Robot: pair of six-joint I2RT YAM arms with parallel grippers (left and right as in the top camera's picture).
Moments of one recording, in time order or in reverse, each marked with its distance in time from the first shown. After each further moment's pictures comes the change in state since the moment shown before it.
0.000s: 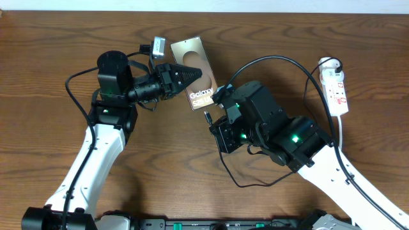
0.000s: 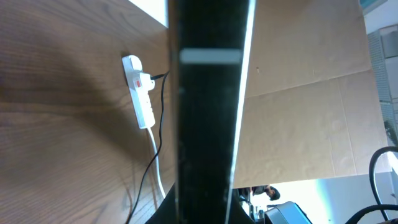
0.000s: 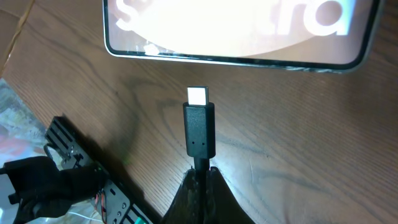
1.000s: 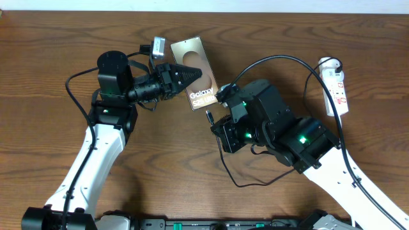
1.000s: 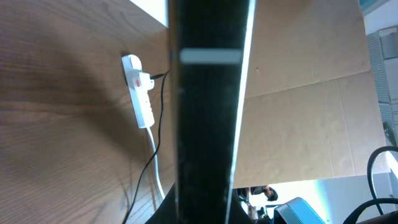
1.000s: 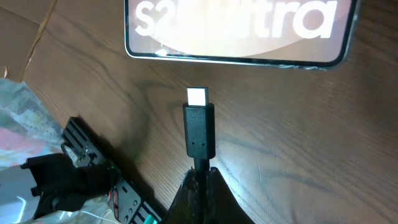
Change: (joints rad) left arm 0.000 0.000 0.000 0.000 0.000 -0.005; right arm -0.028 -0.026 0.000 -0.003 -0.055 0.002
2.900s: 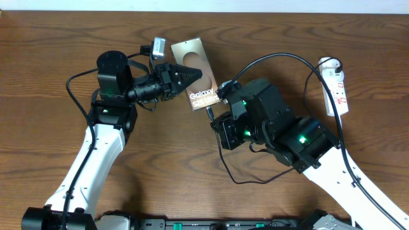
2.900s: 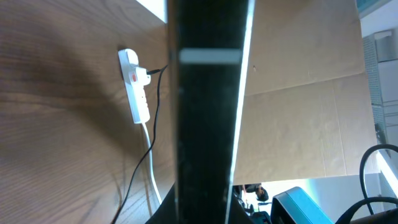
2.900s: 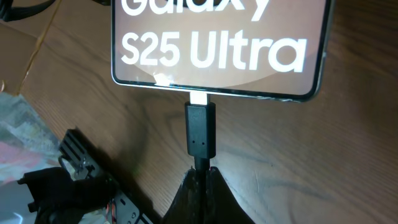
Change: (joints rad) left arm 0.000 0.000 0.000 0.001 0.019 -0.035; right arm 0.000 0.002 0.000 0.037 0.032 0.025
